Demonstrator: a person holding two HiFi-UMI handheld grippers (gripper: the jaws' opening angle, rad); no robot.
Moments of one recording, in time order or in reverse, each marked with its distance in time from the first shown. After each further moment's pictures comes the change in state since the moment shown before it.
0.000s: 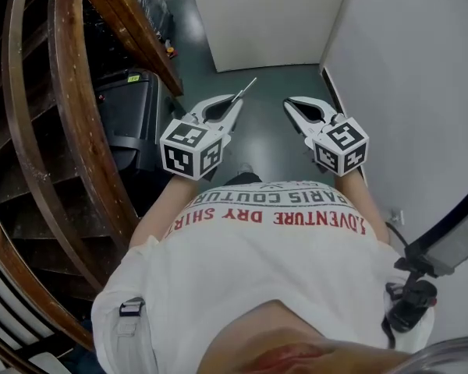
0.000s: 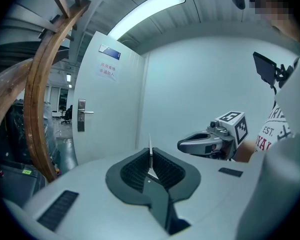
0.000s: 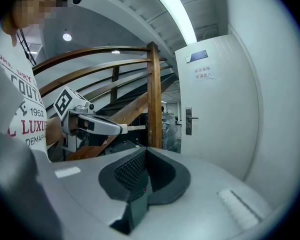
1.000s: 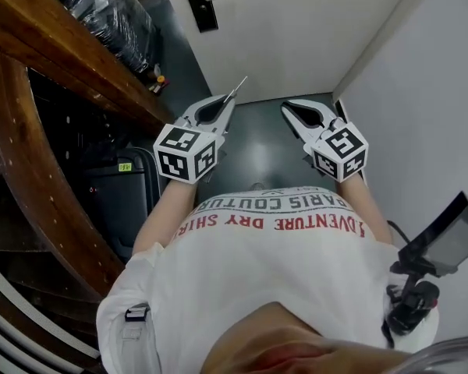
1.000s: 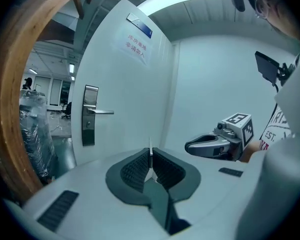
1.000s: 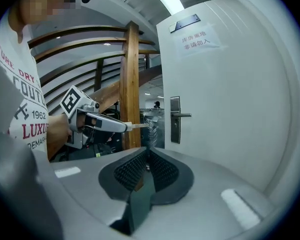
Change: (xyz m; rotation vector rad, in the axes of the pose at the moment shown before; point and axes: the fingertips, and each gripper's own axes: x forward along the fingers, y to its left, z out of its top) left arm 0.284 0.370 0.091 -0.058 0.040 -0.004; right arm 0.343 -0.295 0.049 0.025 0.049 -0.004
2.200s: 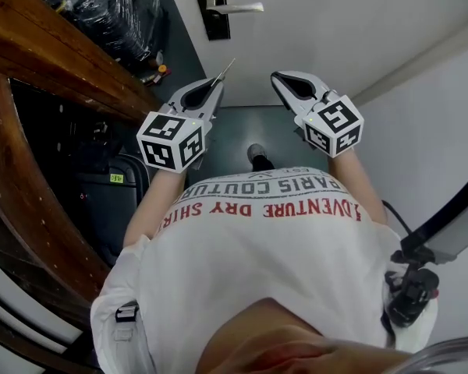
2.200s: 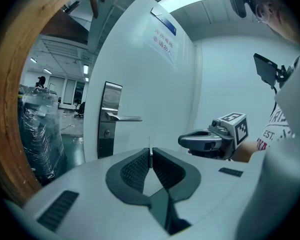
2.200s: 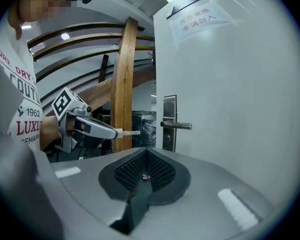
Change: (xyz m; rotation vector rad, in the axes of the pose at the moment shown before) left arm 0.085 0.131 0.053 -0.068 -0.044 0.126; right arm 0.148 -0.124 0.061 -0.074 -0.036 0.102
